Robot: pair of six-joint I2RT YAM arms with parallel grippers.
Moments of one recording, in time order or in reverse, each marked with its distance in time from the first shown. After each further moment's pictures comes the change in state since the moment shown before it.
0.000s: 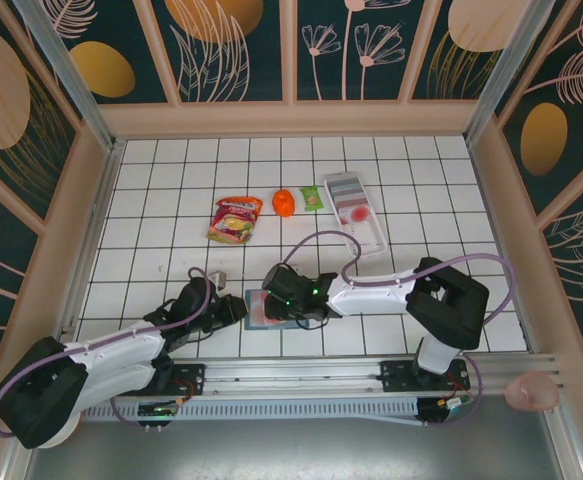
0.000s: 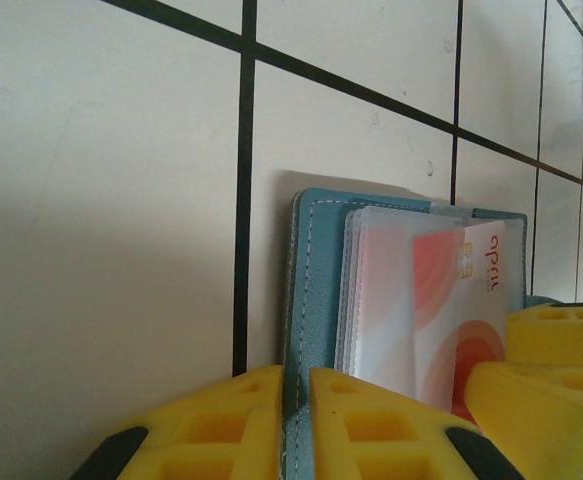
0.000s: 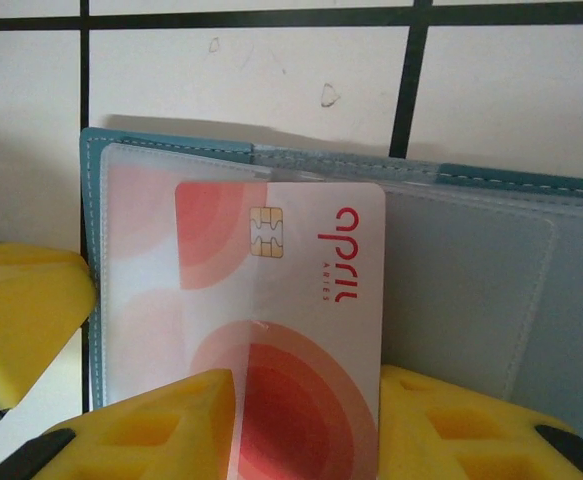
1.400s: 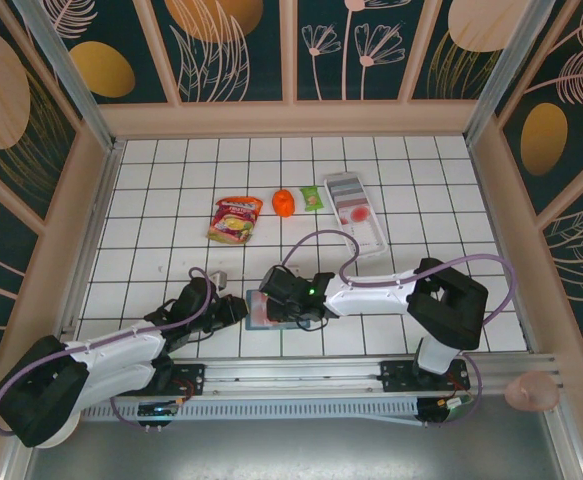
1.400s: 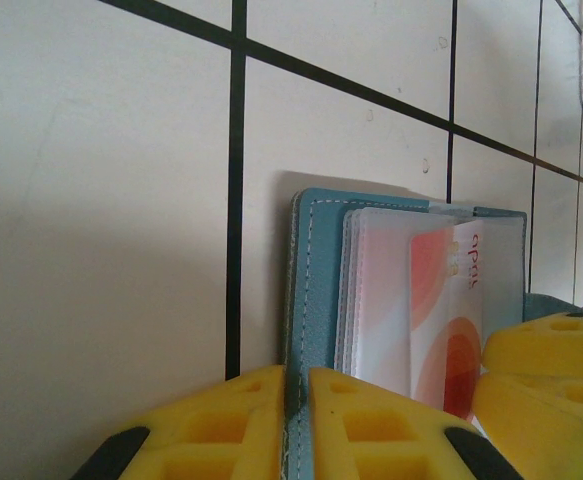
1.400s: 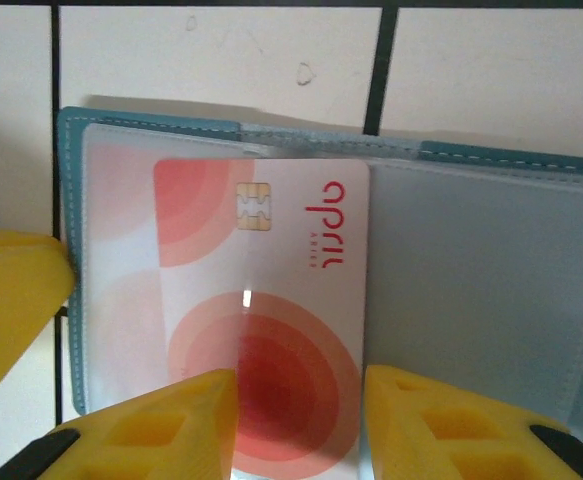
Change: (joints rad) left arm -0.004 0.008 -0.002 0.014 0.001 0.003; right arm 0.023 0.001 0.044 -0.103 0.037 -0.001
